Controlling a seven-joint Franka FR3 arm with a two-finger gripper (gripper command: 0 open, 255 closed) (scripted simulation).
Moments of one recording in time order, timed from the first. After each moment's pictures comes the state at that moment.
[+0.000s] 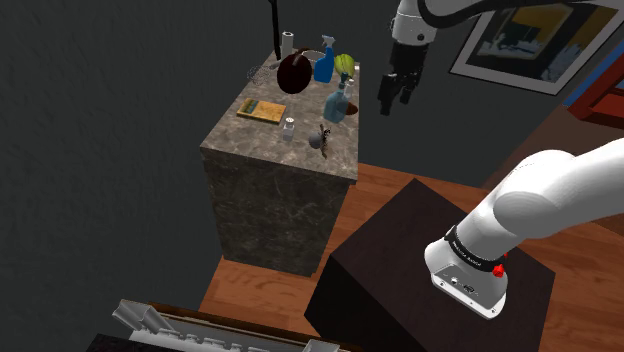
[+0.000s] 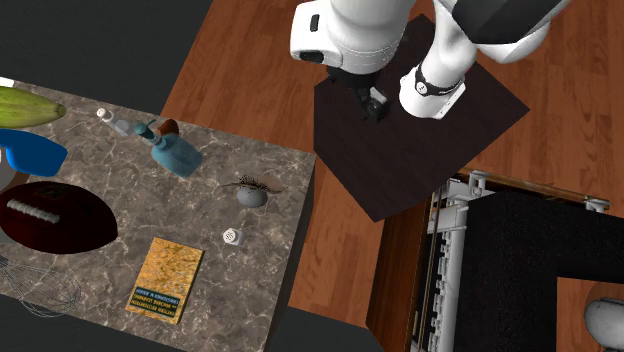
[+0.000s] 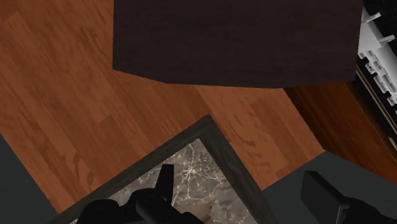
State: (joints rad) arm -0.06 -0.54 0.06 -2.44 -0.05 1.77 0.01
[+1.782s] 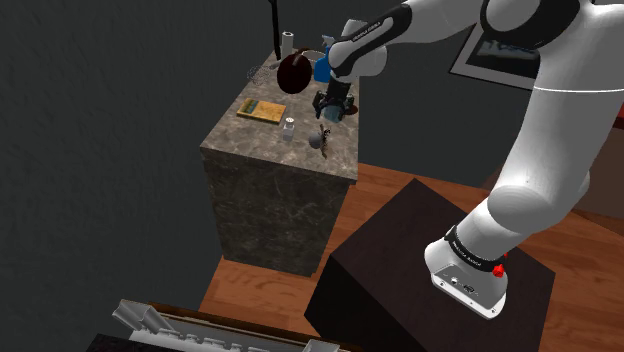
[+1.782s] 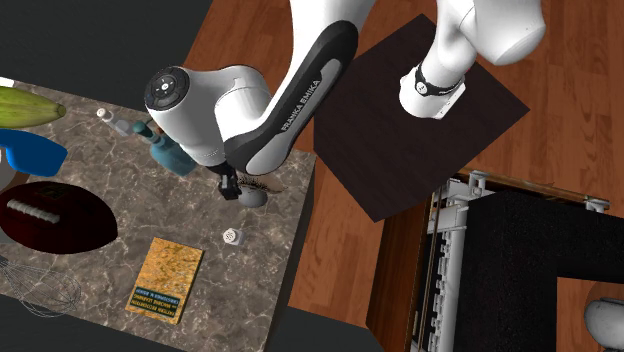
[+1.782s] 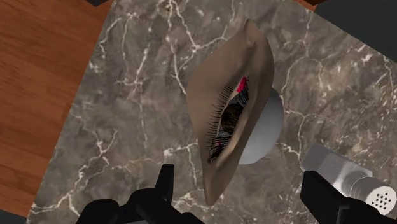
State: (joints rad) arm -0.18 0.41 -0.01 -1.94 0.14 2.38 0.24
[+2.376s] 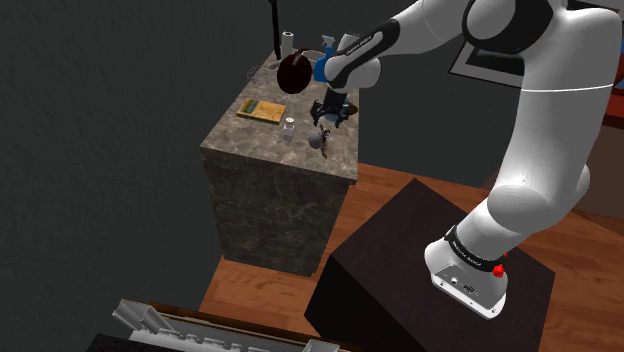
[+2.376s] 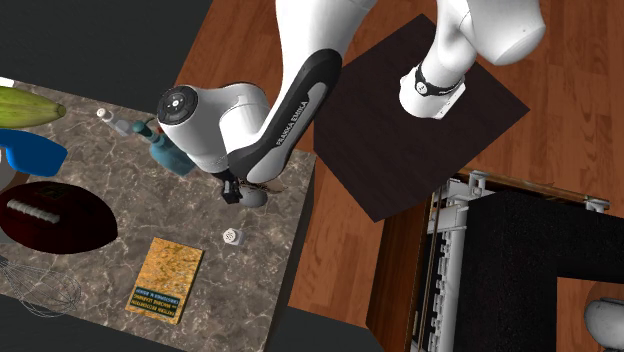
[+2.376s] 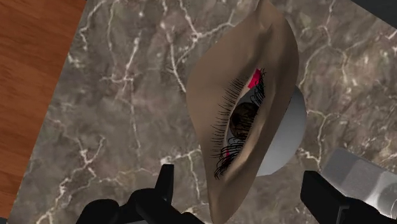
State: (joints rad) arm -0.19 0.50 0.00 -1.93 0.15 2.45 0.23
